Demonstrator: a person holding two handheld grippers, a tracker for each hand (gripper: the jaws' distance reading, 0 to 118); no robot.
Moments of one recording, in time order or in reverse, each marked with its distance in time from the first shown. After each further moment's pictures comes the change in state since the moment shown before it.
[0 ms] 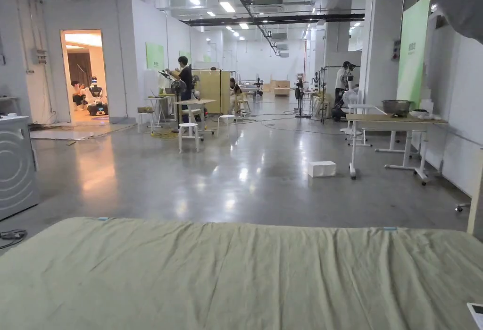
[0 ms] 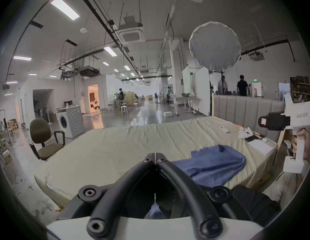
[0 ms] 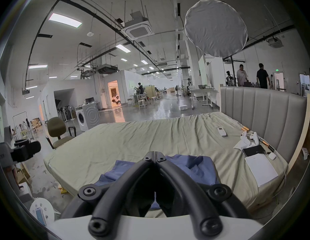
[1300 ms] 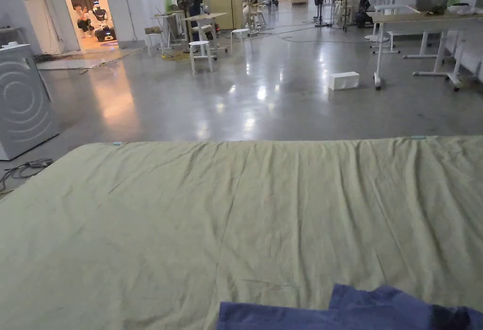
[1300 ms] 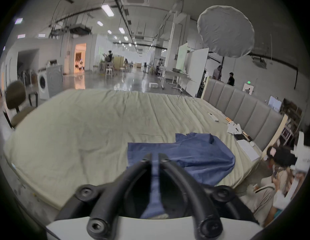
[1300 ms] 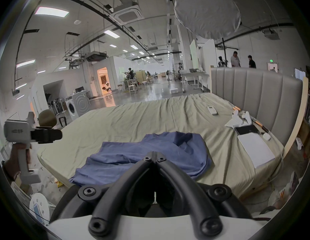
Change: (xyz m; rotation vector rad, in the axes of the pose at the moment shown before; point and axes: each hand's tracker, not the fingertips) left arm 0.008 -0.013 -0.175 -0.295 -0.223 0.233; right arm 0.032 -0.045 -0.019 -0.170 -0.087 -0.047
